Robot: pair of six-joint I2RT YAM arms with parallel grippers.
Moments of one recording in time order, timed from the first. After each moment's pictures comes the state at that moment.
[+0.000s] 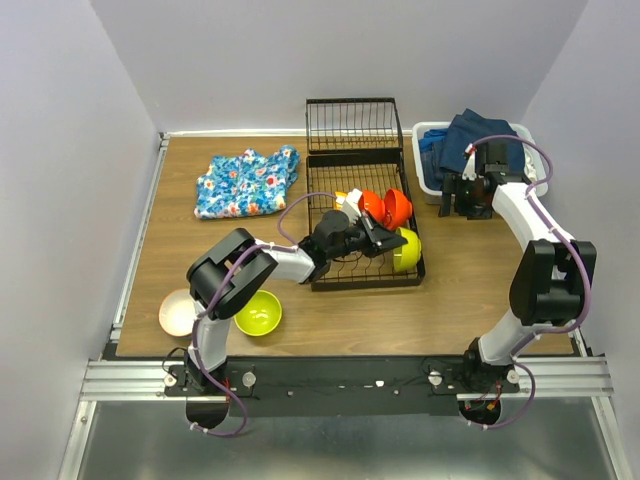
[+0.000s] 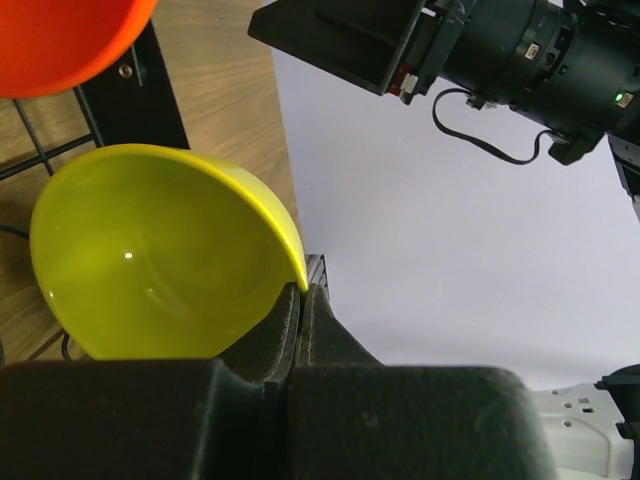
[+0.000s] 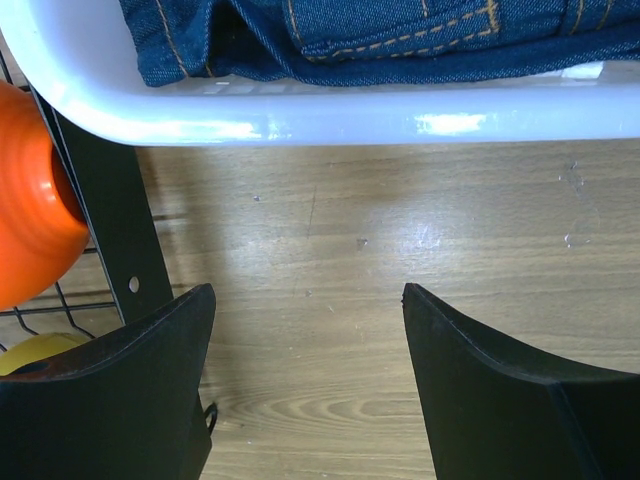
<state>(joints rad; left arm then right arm) -0.83 1.95 0.98 0.86 0.32 -1.34 -0.03 1.67 1.30 -0.65 -0.06 0.06</state>
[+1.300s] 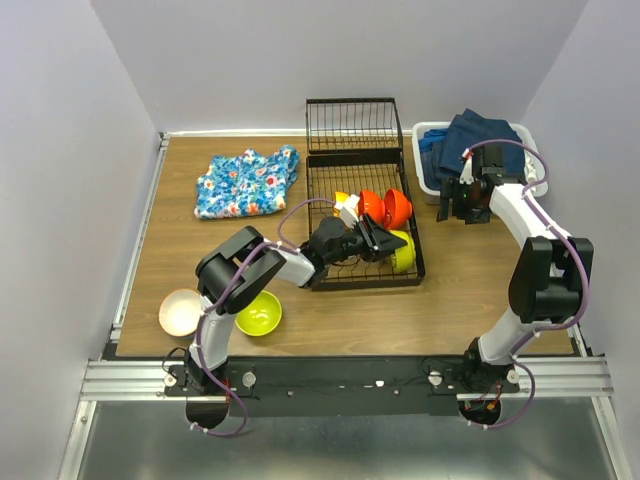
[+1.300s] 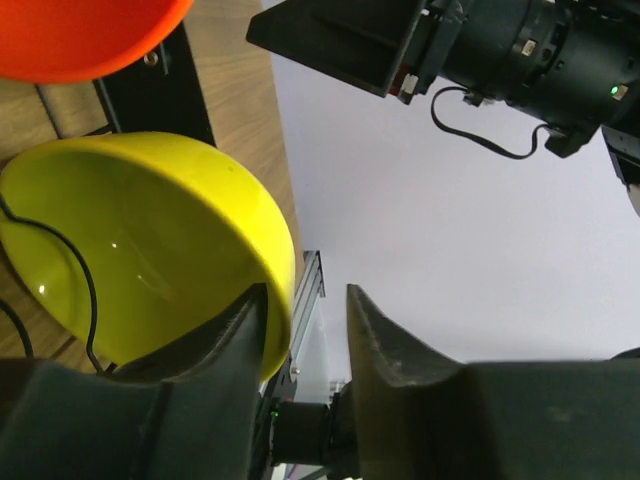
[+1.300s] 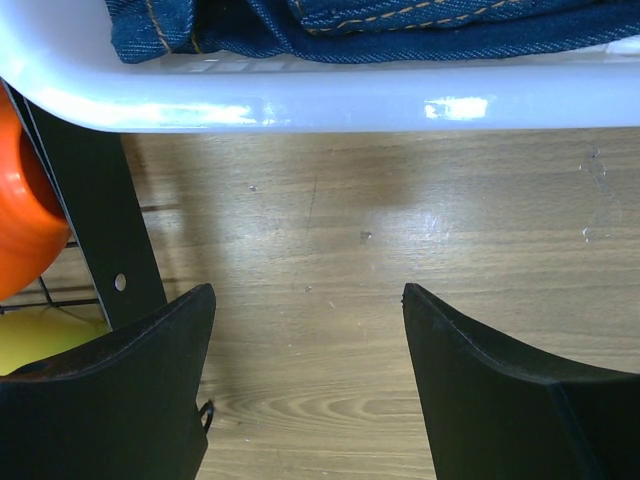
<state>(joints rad) -0.82 2.03 0.94 1.02 0.34 -1.38 -0.02 1.69 1.28 -0.65 -0.06 0.06</state>
